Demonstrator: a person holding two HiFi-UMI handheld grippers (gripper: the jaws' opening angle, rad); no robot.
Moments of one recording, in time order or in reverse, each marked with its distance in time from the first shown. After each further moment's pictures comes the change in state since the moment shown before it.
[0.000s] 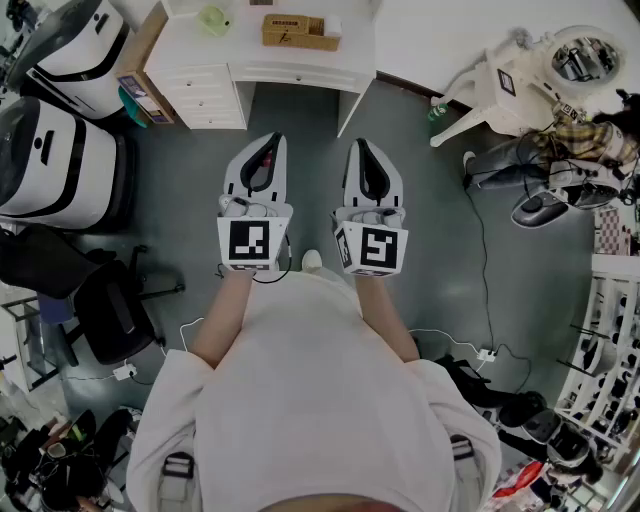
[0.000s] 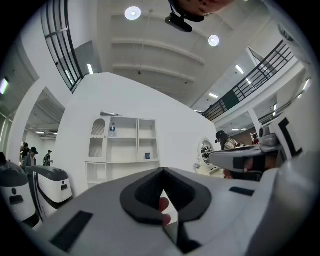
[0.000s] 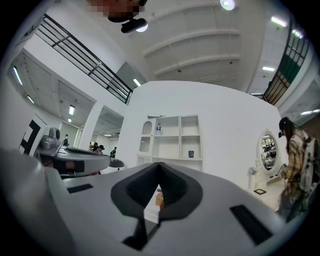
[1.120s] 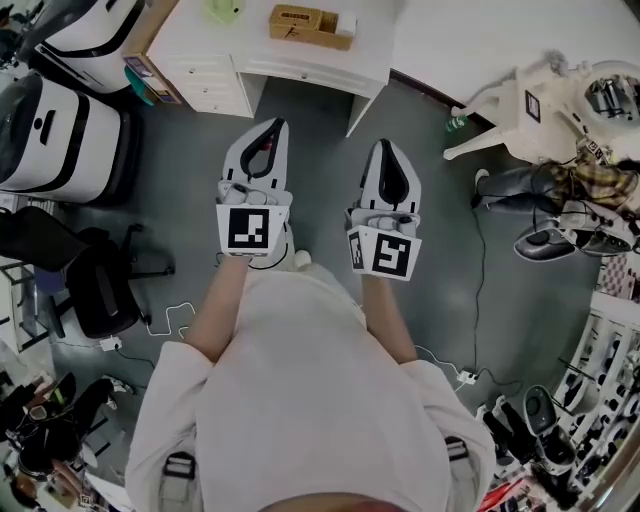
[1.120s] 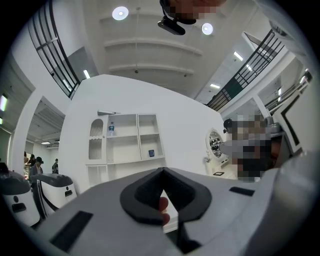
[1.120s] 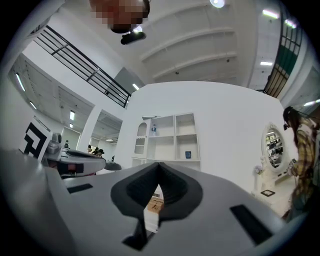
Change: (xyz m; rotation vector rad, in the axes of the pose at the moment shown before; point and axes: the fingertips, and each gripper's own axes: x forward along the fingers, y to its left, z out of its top) left arm 0.113 -0.016 -0.030 0.085 0.017 0.077; right arm 0.061 -0.109 -0.036 0.027 -0.059 0.029
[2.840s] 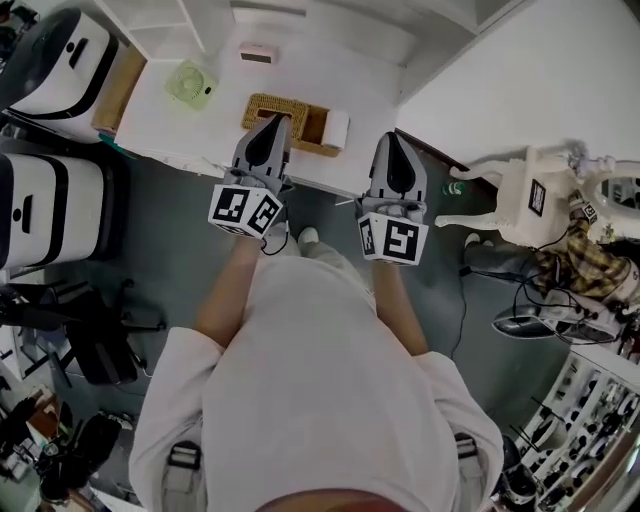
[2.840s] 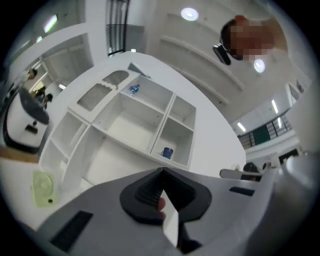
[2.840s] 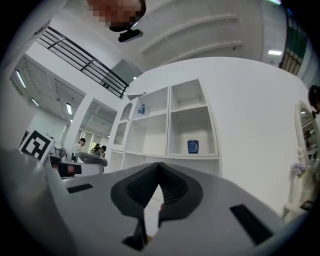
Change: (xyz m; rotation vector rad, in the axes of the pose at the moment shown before) left arm 0.421 0.165 -0.119 -0.534 -0.140 -0.019; right arm 0.429 -0.140 -0.127 -0.021 0.013 0.068
